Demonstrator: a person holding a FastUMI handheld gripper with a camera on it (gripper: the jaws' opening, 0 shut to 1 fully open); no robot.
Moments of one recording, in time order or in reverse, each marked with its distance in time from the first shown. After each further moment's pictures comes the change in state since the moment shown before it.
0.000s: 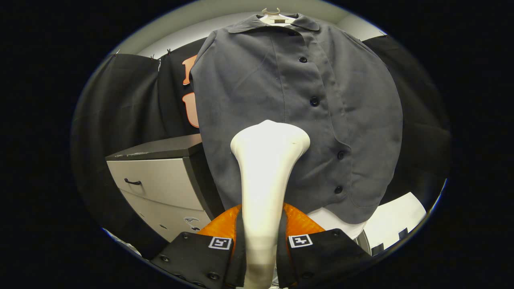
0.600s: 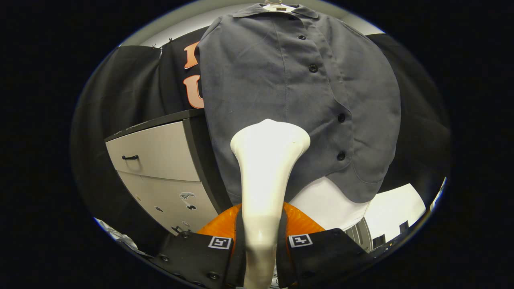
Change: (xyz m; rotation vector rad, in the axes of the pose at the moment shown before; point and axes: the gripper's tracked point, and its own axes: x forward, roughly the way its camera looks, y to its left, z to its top) arm -0.015 0.001 -0.050 -0.008 0.086 0.004
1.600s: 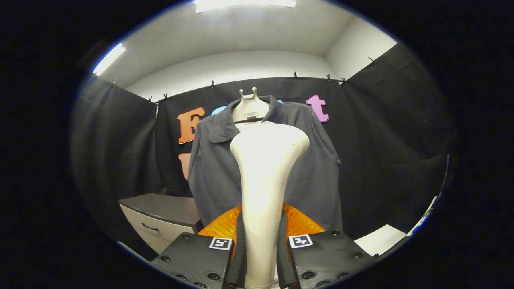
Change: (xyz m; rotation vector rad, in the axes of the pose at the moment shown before) arm -0.167 -0.086 0.275 -0.018 -0.469 -0.086
